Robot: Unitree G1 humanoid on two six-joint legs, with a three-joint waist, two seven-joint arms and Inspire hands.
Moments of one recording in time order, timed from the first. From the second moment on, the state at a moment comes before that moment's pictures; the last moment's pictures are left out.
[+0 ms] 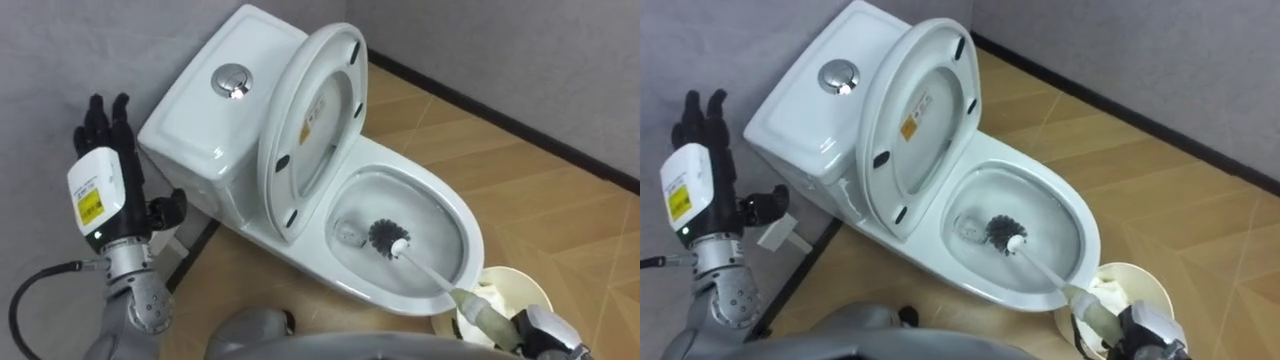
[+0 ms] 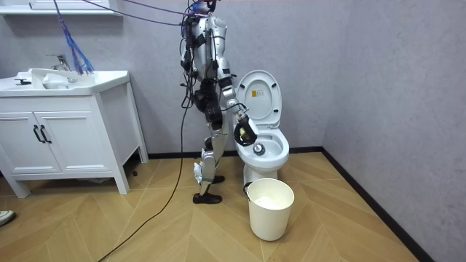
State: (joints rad) left arm 0.32 0.25 -0.02 0.24 0.71 -0.16 0.64; right arm 0.16 -0.35 0.10 1.20 -0.76 -0.06 -0.28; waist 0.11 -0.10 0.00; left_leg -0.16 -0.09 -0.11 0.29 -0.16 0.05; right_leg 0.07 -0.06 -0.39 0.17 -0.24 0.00
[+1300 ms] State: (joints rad) left arm 0.11 0.33 -0.12 0.61 0.78 -0.23 0.65; right arm -0.06 -0.40 0.22 1.17 -0.74 -0.11 -0.36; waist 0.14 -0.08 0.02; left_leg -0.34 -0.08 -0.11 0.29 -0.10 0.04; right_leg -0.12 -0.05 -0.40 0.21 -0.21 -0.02
